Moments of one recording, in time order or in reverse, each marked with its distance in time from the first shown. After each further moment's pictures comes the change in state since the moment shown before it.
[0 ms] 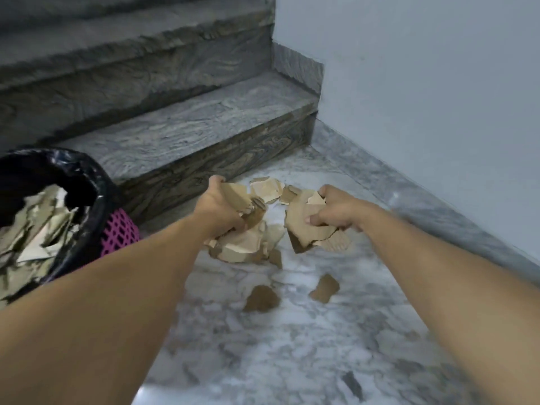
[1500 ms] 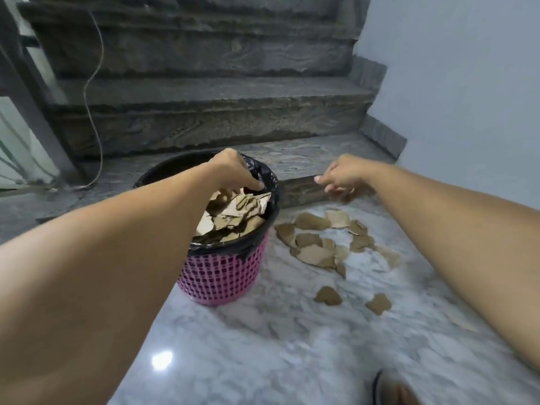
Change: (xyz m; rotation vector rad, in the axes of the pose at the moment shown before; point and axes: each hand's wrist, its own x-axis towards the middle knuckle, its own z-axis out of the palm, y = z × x) left_hand -0.167 -0.073 -0.250 0.021 0.143 0.004; right_hand -0.144 -0.264 0.047 -0.254 -0.007 -0.192
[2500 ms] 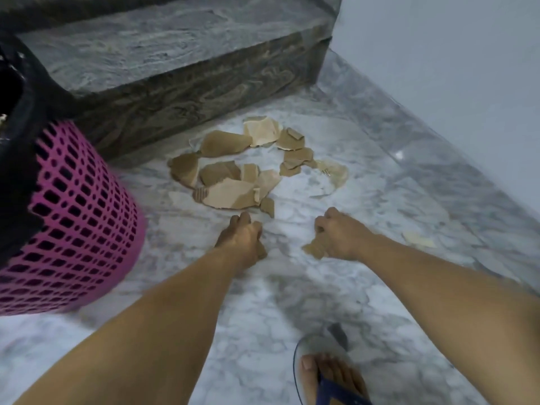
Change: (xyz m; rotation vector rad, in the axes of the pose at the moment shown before) left_hand 0.090 -0.026 0.418 0.548 -0.471 0.210; right_hand 0.078 0.391 0.154 -0.470 -0.220 -0.010
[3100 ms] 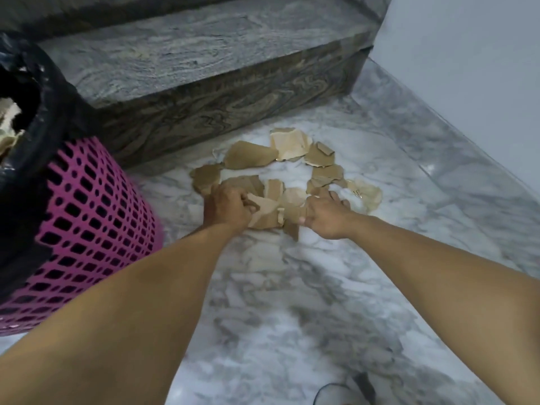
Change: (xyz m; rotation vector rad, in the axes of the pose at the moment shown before) left_hand 0.055 -0.051 -0.063 -0.285 0.523 -0.231; right_hand 0.088 -0.053 -0.061 0.111 0.021 0.000
